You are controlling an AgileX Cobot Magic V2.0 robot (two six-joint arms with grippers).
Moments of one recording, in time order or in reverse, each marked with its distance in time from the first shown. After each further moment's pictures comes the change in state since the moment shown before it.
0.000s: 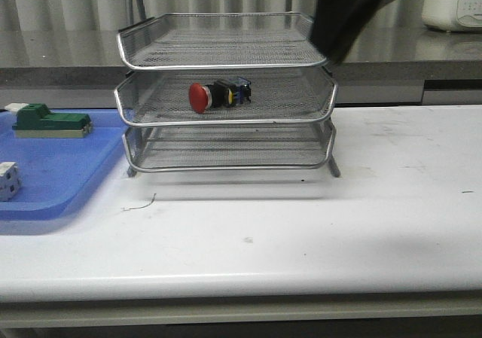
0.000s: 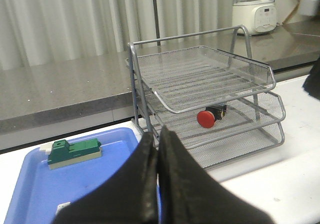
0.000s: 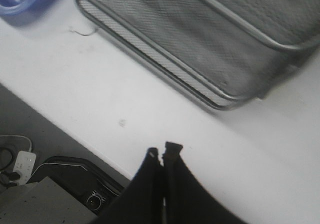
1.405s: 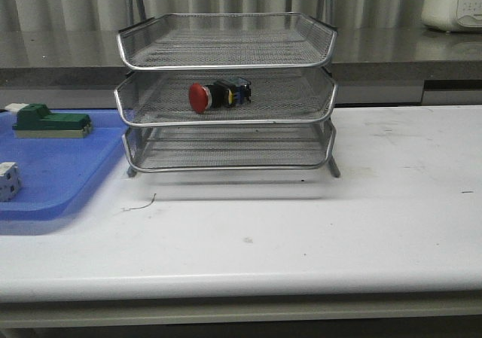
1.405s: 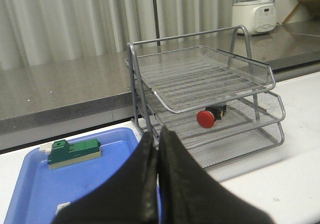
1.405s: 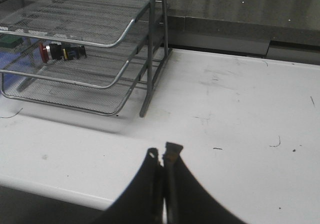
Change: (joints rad) left arm 0.000 0.000 0.000 0.000 0.000 0.000; right arm -0.290 -1.230 0.945 0.002 -0.425 0.023
